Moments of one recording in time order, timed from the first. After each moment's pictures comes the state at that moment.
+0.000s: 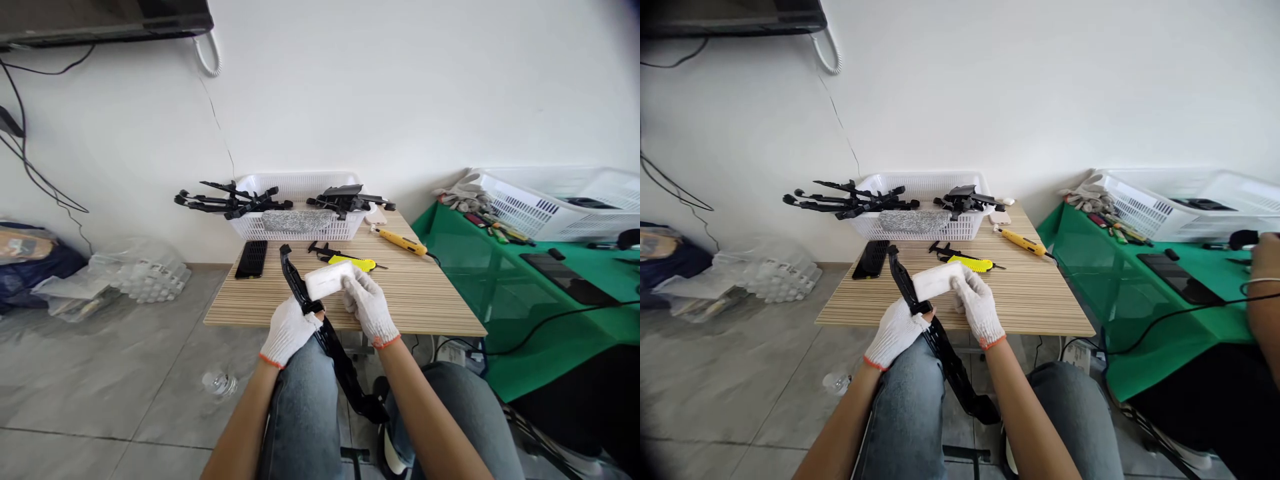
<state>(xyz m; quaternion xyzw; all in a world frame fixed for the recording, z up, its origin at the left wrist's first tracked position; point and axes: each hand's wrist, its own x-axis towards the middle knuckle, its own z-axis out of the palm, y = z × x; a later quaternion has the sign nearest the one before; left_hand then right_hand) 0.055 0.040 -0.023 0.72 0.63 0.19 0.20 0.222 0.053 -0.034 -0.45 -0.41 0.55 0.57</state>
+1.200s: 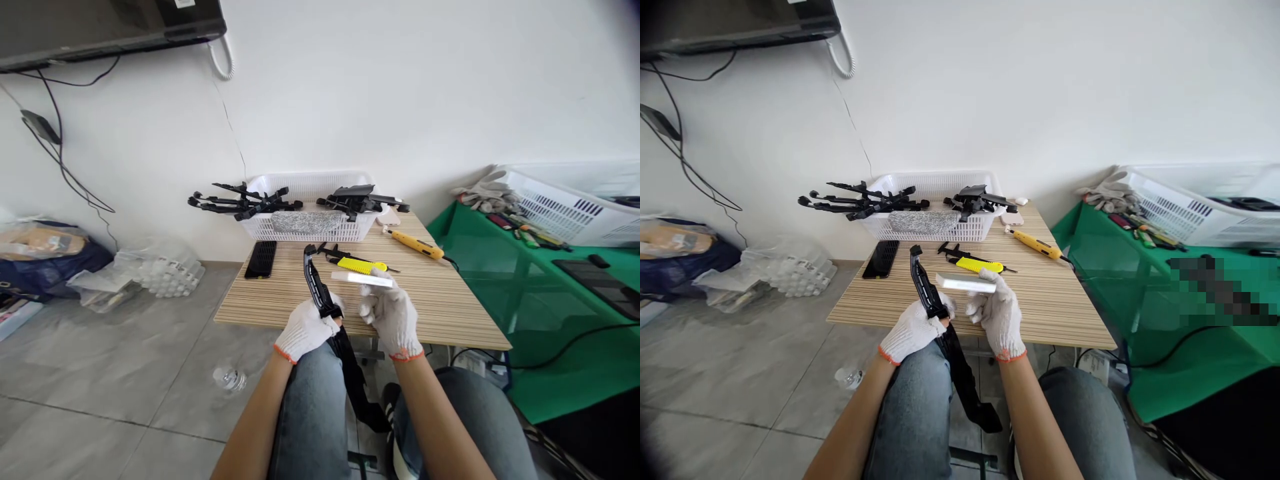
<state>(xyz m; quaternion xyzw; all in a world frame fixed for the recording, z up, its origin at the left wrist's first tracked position) 0.062 0.042 -0.022 0.77 0.54 0.21 0.28 0.238 0.047 -0.033 -0.41 -0.31 0.59 0.62</state>
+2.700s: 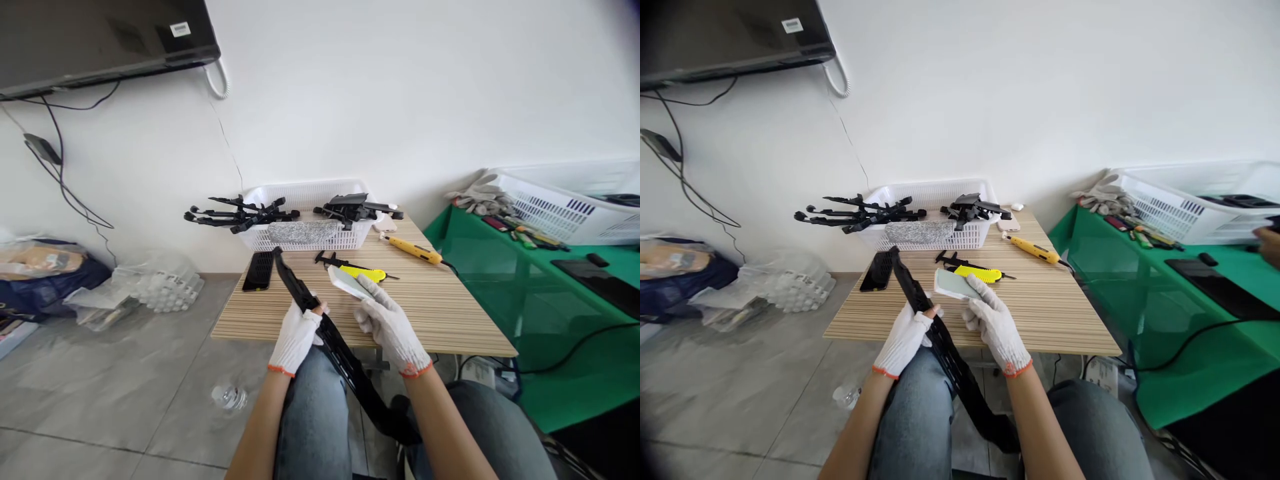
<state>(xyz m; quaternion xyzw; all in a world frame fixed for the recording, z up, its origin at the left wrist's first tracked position) 0.061 0.046 -0.027 0.51 0.59 0.43 0.46 0.241 0.050 -0.046 -0.38 -0.31 0.65 0.59</state>
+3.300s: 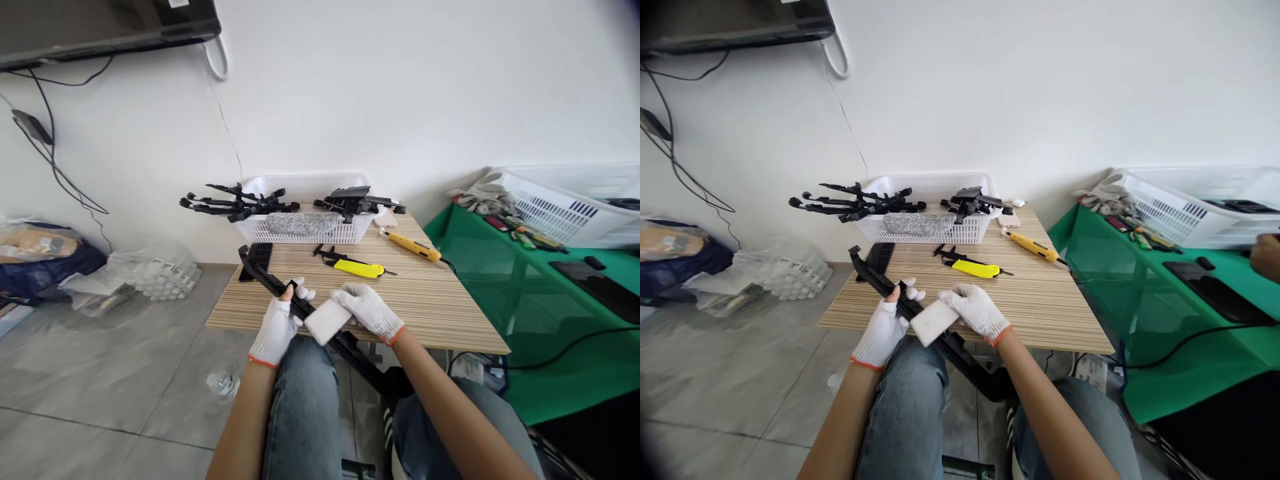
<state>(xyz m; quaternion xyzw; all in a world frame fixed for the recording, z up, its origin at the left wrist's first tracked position) 0.043 0.055 -0.032 0.23 0.36 0.60 0.68 0.234 0.074 -0.029 -0.53 -0.59 0.52 0.32</state>
